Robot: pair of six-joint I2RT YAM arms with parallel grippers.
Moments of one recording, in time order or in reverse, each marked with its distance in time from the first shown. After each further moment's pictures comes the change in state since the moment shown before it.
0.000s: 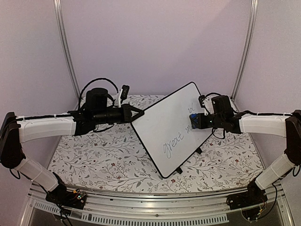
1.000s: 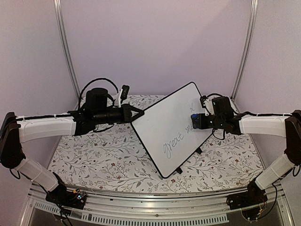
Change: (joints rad) left arm 0.000 0.000 0.000 0.000 0.002 -0.003; right arm -0.001 0.000 -0.017 0.020 0.032 0.017
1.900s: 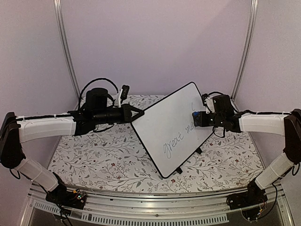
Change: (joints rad) left arm 0.000 0.000 0.000 0.000 0.000 0.000; right arm -0.023 0.021 0.035 -0.003 0.013 0.002
